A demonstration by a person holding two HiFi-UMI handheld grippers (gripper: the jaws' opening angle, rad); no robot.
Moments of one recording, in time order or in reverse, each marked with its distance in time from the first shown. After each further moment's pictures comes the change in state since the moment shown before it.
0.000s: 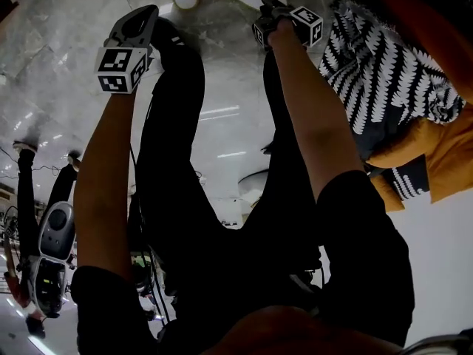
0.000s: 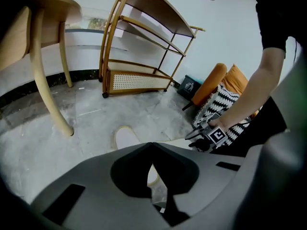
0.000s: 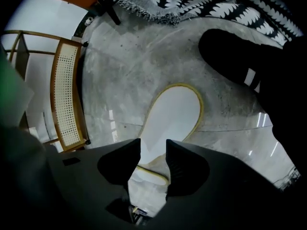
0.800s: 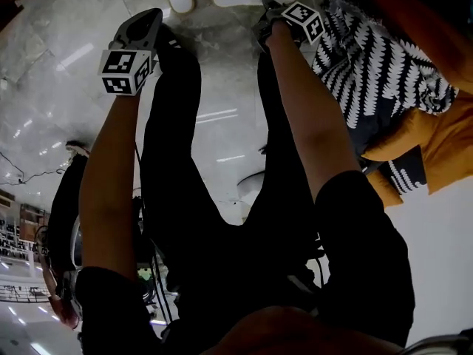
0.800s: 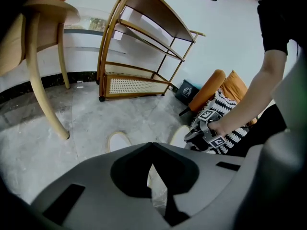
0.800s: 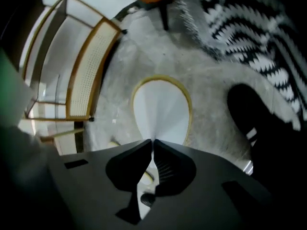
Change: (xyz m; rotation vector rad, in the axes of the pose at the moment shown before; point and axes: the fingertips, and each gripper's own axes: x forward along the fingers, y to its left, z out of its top) left arm -0.006 -0.021 0.021 -0.034 -0.015 -0.025; right arm -0.031 0.040 0.011 -0.378 -0.048 -0.029
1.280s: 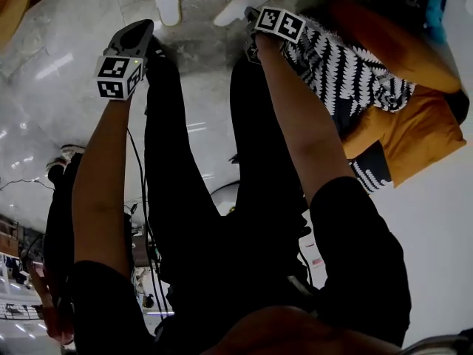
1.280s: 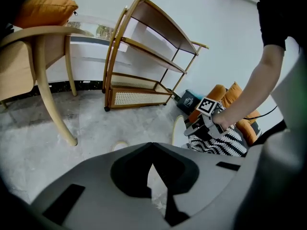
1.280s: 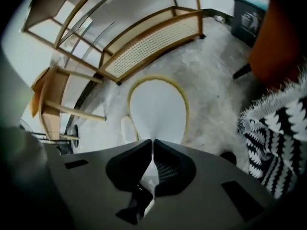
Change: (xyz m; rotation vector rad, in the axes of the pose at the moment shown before) left arm -0.044 -0.006 0.048 -0.062 -0.061 0.019; right arm -0.066 0.111 0.004 -0.714 0.147 -0.124
